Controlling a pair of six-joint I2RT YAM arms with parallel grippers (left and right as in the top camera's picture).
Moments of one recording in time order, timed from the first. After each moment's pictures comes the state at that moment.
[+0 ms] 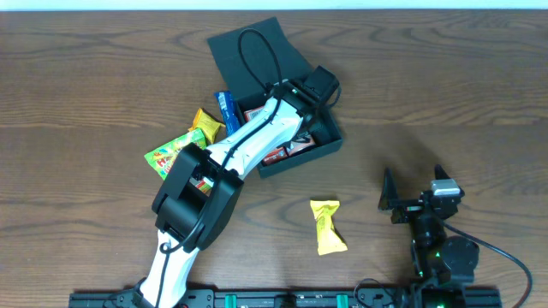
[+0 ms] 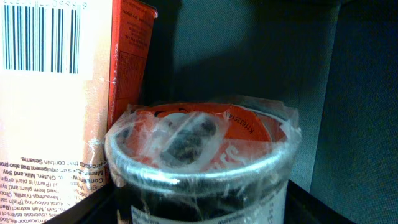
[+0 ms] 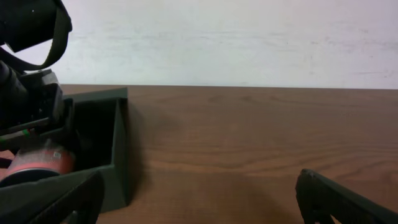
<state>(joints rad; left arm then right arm) -0.69 2.16 1.72 -0.86 -0.16 -1.09 -0.04 0.01 0.01 -0.06 -0.11 0.03</state>
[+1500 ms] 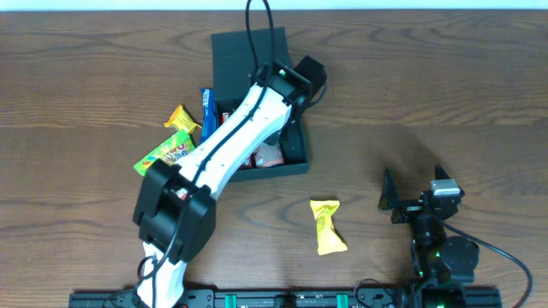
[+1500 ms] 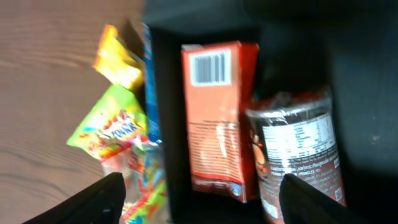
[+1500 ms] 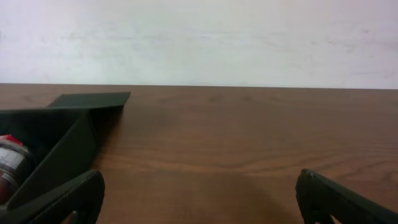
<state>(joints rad) -0.66 2.03 1.86 -1.38 -0.47 -0.61 -0.04 0.01 0.01 -0.06 -0.11 0.03</state>
